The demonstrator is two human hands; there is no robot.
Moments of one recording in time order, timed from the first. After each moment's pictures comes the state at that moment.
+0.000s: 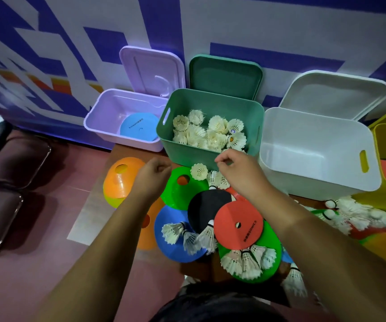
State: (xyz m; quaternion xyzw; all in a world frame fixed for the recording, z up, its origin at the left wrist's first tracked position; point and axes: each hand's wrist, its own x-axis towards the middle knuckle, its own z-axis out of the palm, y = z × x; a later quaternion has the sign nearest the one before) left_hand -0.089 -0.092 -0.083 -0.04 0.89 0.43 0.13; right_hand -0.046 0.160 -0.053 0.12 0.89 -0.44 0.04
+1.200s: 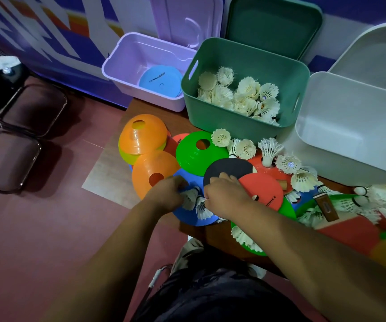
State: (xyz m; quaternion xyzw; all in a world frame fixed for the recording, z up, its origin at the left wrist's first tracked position) left_hand 0.012 -0.131 -0.165 0.02 0.90 0.26 0.35; right_hand 0.026 0.074 -0.141 -0.20 0.93 -0.03 0.30
